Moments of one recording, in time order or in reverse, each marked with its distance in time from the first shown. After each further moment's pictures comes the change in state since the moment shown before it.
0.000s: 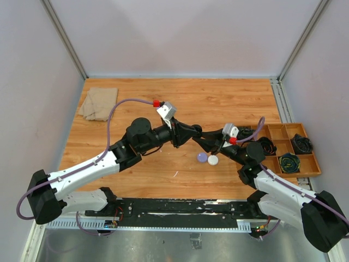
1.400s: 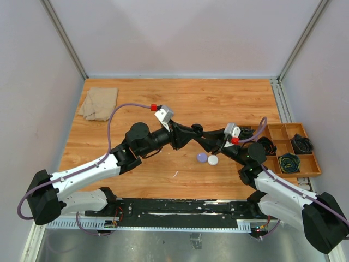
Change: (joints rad) left arm -0.002 -0.011 -0.093 0.124 -0.026 -0.024; right arm 0.000 -0.016 0.000 0.021 0.004 0.025
